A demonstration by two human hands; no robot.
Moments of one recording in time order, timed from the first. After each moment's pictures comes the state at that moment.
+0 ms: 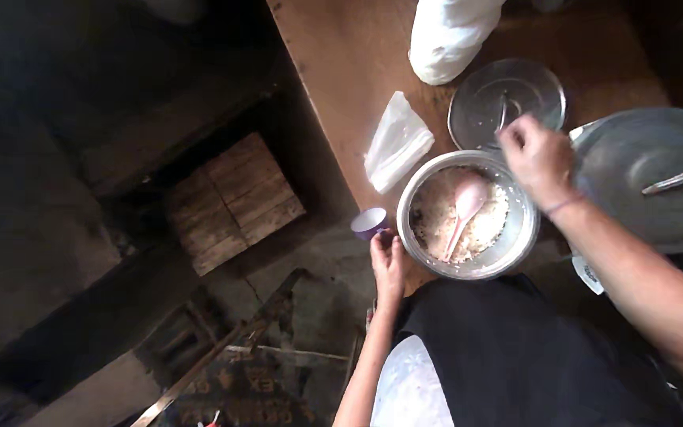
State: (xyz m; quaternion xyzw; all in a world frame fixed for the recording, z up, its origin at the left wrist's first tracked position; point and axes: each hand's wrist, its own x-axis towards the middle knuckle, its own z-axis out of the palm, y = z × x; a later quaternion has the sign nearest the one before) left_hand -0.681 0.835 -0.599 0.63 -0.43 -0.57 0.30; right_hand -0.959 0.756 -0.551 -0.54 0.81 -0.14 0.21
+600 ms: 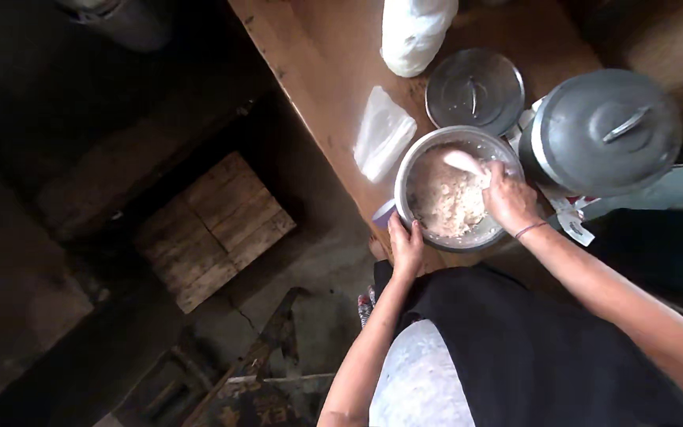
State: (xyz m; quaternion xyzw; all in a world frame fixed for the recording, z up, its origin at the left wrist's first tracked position) left_hand -0.683 0.840 -0.617 0.56 -0.51 -0.61 0.24; right_hand -0.888 0.854 -0.560 -0.42 0.87 0.06 0.26
